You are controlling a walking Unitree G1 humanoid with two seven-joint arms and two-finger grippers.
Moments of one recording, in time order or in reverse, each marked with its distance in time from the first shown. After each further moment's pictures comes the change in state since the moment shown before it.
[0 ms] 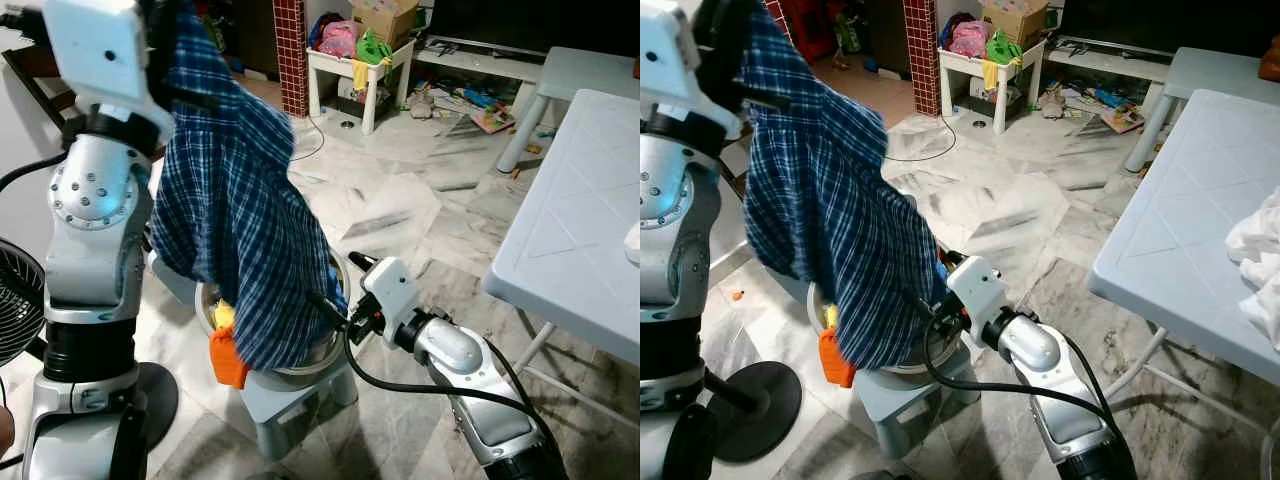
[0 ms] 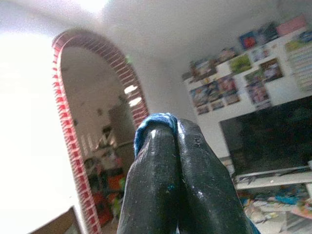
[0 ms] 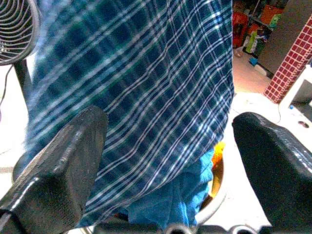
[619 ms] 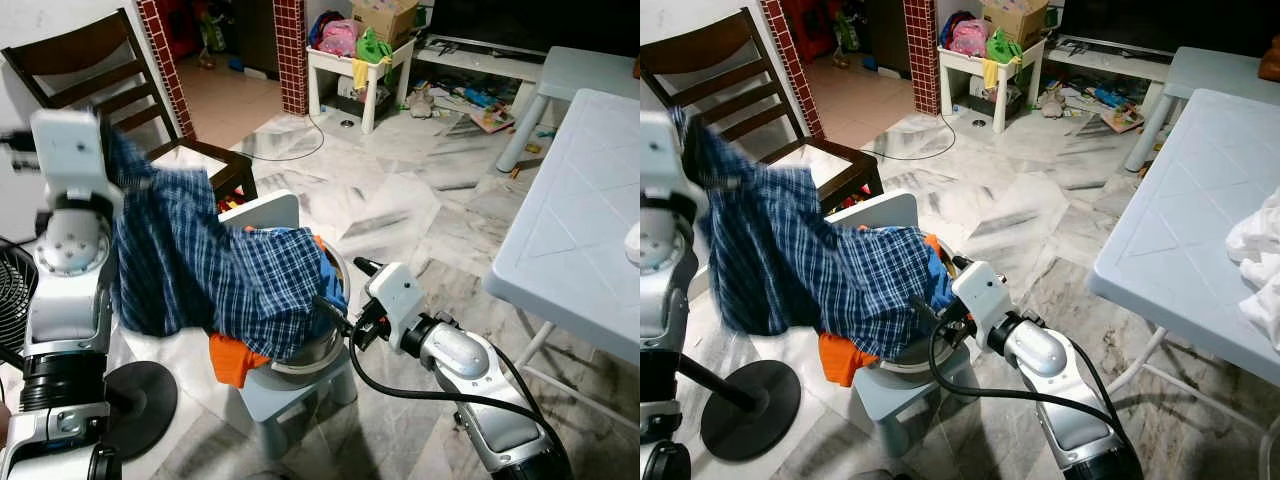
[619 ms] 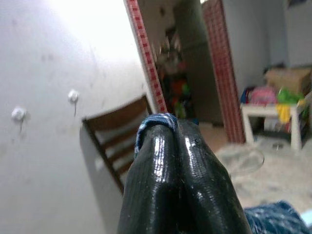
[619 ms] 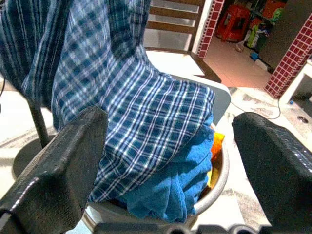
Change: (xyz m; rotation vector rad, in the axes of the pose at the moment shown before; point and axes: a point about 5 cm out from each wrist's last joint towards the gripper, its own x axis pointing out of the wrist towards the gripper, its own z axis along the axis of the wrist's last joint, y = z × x) left arm -0.059 0.051 -0.101 0.137 0.449 0.249; right arm -0.006 -0.001 -0.001 -0.011 0.016 0.002
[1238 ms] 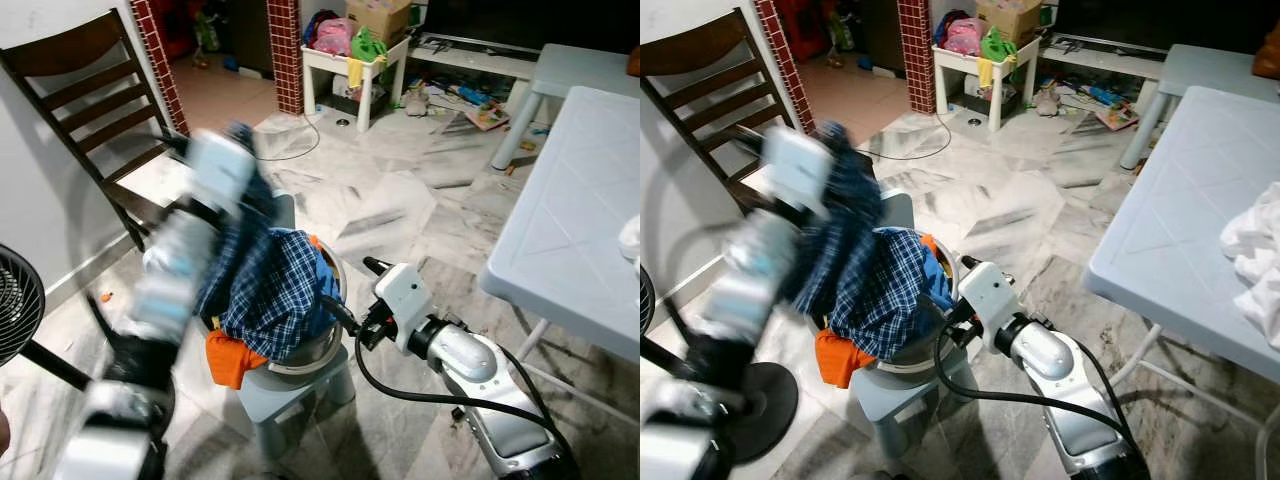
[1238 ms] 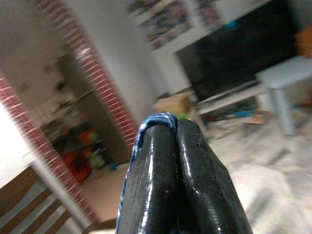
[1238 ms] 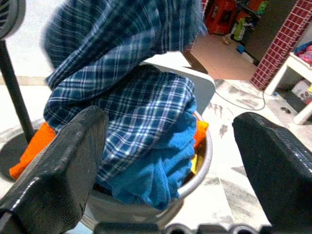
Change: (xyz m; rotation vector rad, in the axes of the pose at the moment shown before) left arm -0.022 -0.124 0.019 0.078 -0.265 -0.525; right arm -0.008 -0.005 -0.003 -0.020 0.033 -0.045
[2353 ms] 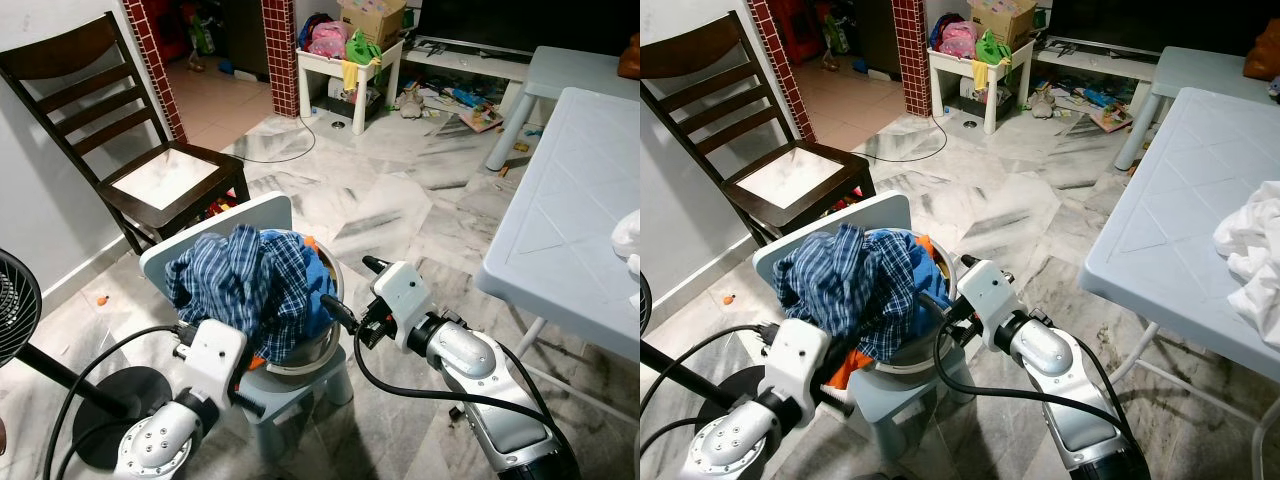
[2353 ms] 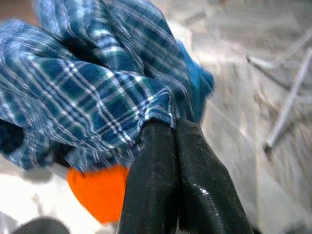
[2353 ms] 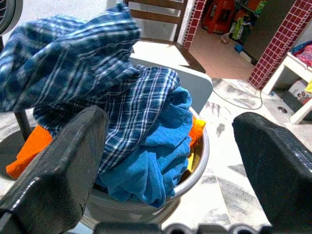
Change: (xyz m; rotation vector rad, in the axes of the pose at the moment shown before) left arm -0.176 -0.069 -0.032 -0.405 0.695 -0.231; right arm 0.003 -0.002 0.000 -0.011 0.008 0.009
